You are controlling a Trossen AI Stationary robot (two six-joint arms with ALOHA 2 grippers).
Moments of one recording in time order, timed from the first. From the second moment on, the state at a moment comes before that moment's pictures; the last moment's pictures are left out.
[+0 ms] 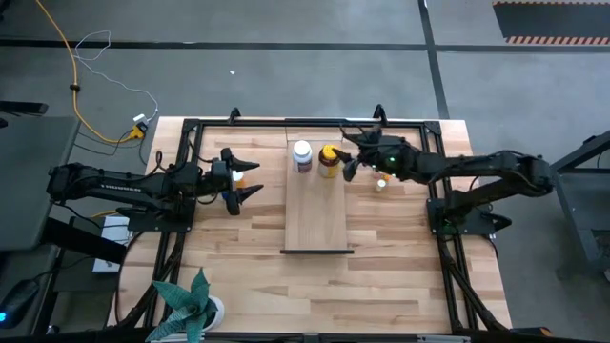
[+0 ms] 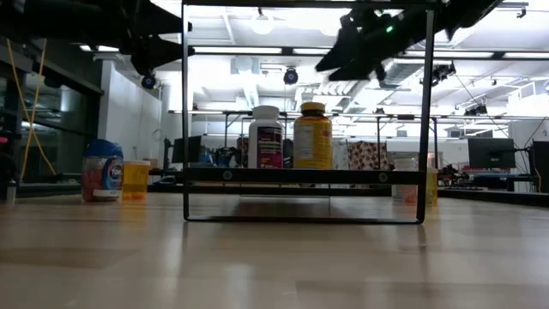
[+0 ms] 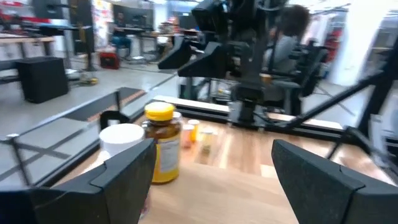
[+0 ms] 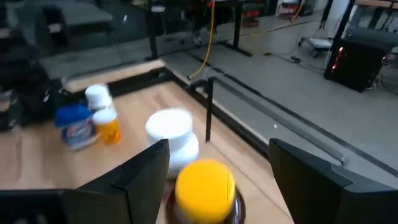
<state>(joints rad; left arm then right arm) 0.15 0.72 0.31 0.39 -0.18 -0.08 -0.20 1.19 0.75 0.17 0.34 0.10</state>
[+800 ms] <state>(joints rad) 0.15 0.71 0.31 0.39 -0.19 -0.08 -0.06 0.86 0.32 0.13 0.88 0.59</state>
